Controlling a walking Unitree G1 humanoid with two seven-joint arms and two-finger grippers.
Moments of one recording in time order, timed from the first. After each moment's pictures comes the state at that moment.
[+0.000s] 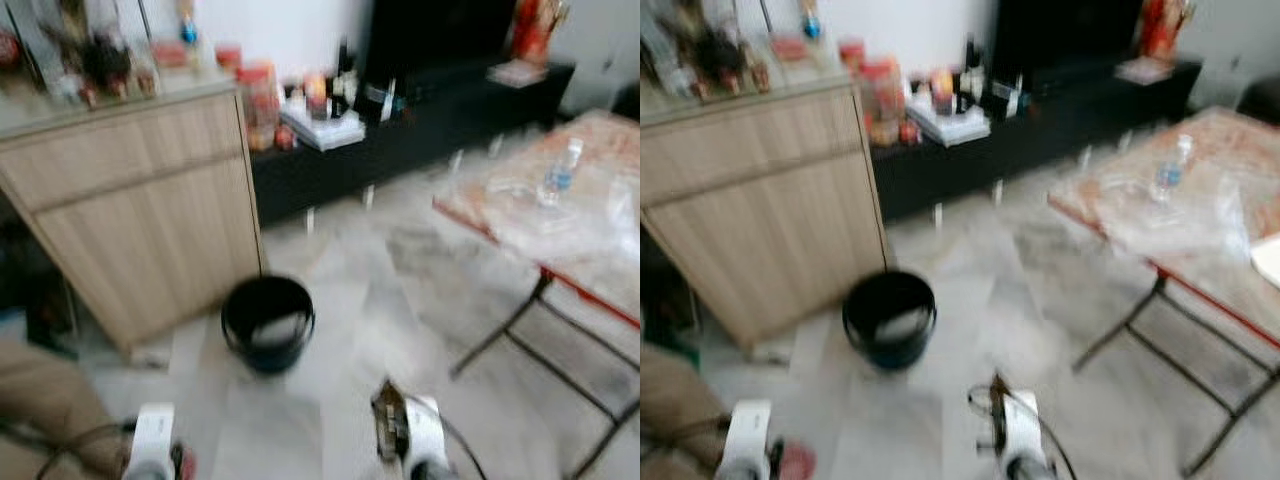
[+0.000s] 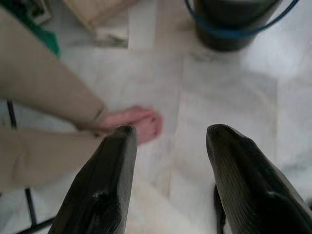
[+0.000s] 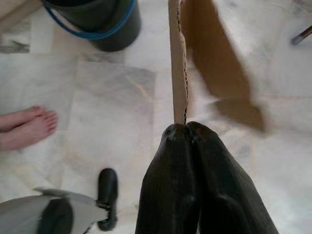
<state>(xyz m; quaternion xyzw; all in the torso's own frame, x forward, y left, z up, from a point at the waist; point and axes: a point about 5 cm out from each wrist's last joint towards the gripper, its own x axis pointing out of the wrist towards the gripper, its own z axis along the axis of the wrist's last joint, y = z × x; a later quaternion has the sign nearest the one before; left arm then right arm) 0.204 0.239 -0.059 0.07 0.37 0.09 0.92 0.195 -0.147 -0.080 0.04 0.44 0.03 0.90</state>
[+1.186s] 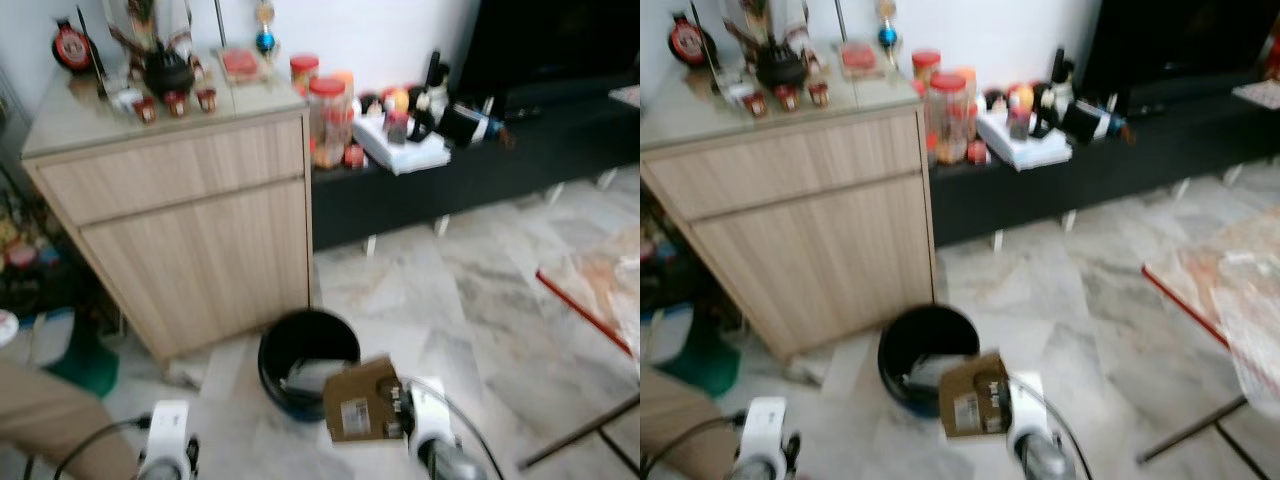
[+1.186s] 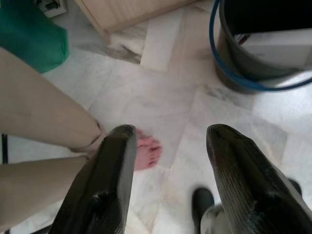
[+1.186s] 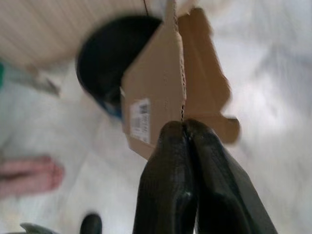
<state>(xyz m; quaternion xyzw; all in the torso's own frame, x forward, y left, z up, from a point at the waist) 0.200 0.224 -0.065 0.05 0.38 0.08 0.92 0.236 -0.141 -0.053 0.03 0.35 0.09 0.93</state>
